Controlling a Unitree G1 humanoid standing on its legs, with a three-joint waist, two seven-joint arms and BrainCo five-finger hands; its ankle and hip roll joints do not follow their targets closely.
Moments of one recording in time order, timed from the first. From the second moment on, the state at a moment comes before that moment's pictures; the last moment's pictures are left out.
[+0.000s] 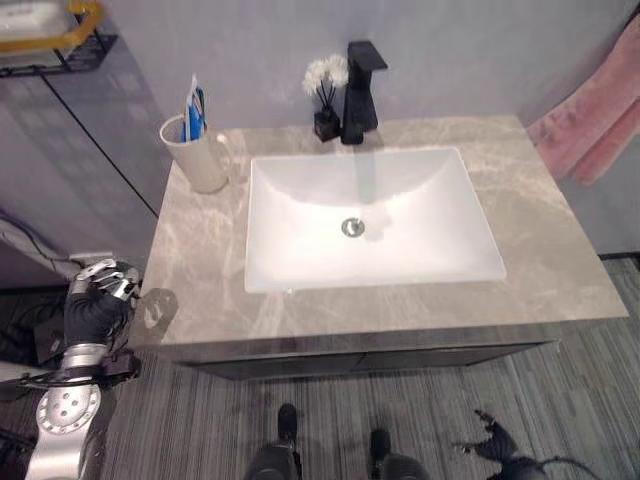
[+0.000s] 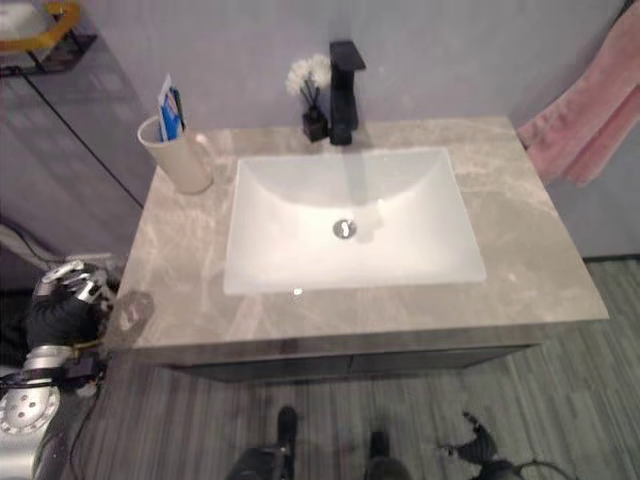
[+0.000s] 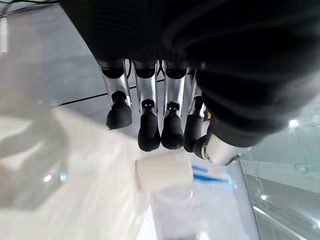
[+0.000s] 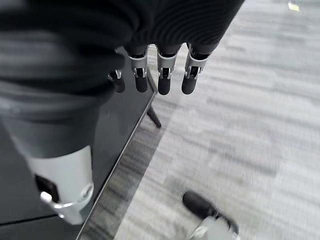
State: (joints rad) left arm 0.27 0.59 0.28 -0.15 -0.47 -0.24 0.10; right arm 0.20 -0.44 0.18 0.84 -0.11 -0.15 -0.11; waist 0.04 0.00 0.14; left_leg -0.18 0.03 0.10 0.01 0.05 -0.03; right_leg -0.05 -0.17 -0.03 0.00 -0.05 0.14
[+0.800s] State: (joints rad) left arm 0.20 0.82 0.24 -0.02 -0.62 -0.24 0.05; right arm 0.11 -0.50 0.31 0.69 -0.15 -0.16 -0.08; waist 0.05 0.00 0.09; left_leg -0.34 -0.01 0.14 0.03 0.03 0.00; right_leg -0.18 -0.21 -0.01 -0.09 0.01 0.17
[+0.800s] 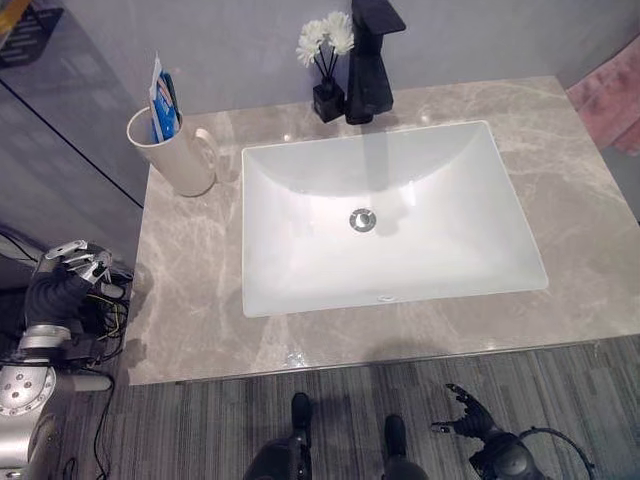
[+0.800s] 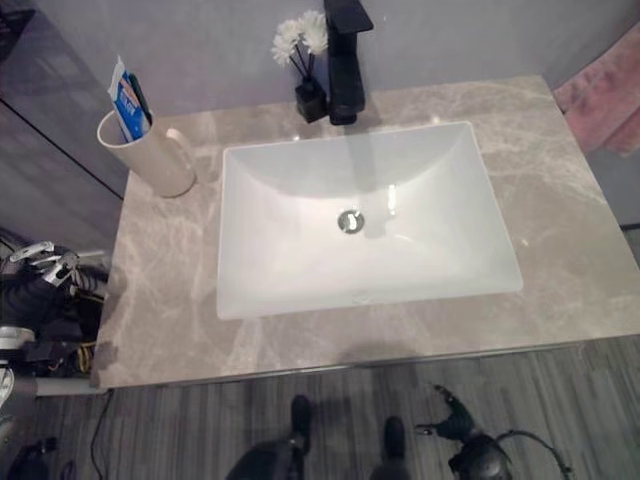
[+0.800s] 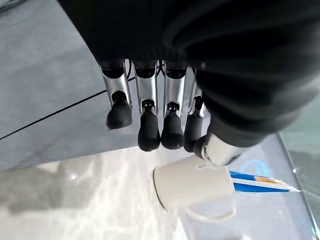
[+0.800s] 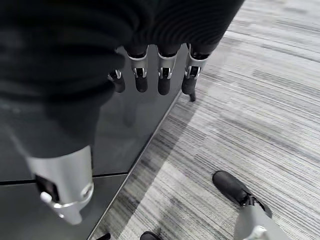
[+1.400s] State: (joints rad) left arm -0.10 0.93 0.07 0.06 -0.63 -0.24 0.09; right arm -0.04 -0.51 0.40 0.69 -0.15 -0.15 -0.09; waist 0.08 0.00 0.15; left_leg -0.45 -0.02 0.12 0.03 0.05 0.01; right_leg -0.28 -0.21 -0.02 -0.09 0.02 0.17
